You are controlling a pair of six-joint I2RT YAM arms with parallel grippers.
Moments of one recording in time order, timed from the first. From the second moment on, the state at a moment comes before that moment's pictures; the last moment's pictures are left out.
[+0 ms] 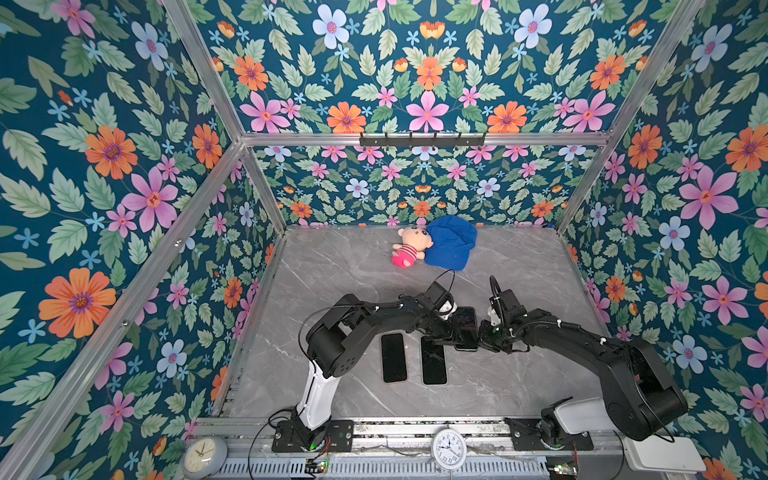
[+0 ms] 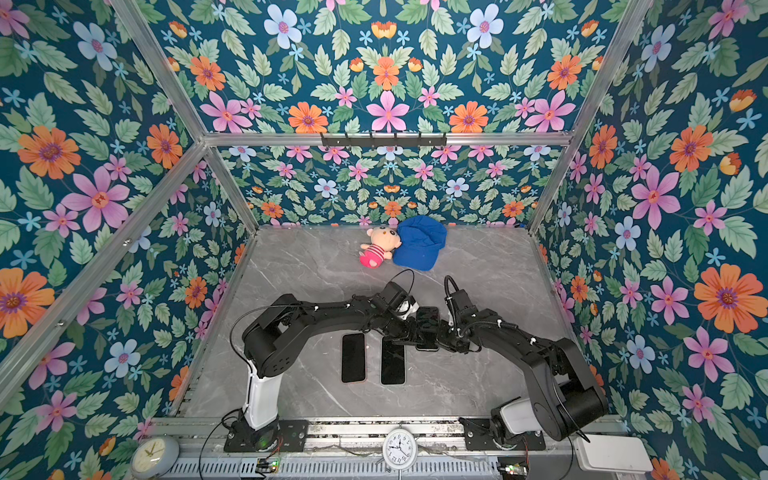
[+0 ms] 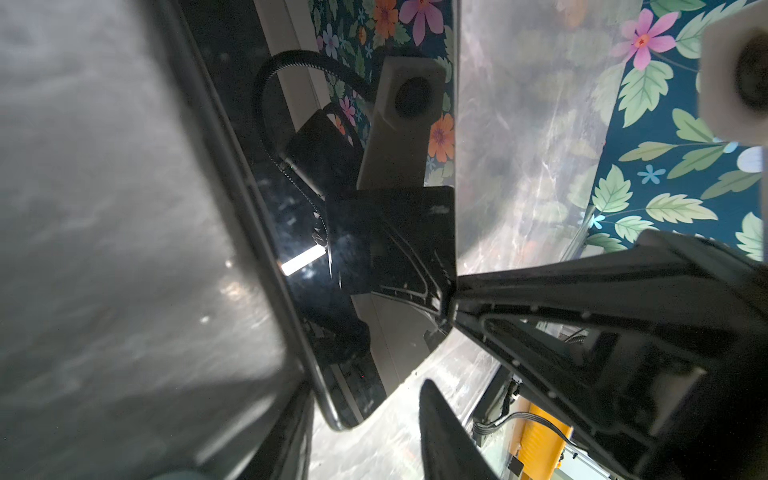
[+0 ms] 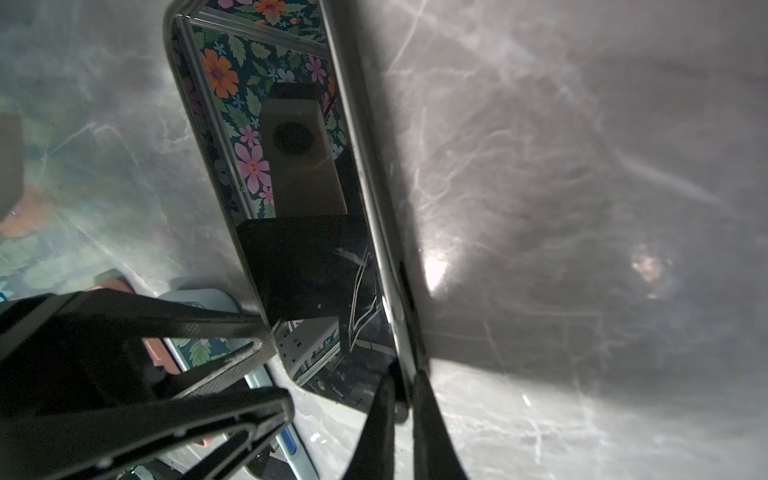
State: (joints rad) left arm -0.89 2.03 1.23 -0.23 0.59 -0.73; right arm 0.40 1.43 0.66 -0.45 -0.30 0.74
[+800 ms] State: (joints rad) left arm -0.90 2.02 1.23 -0.26 0.57 -0.73; right arm 0.40 1.39 0.67 -0.49 -0.26 0.73
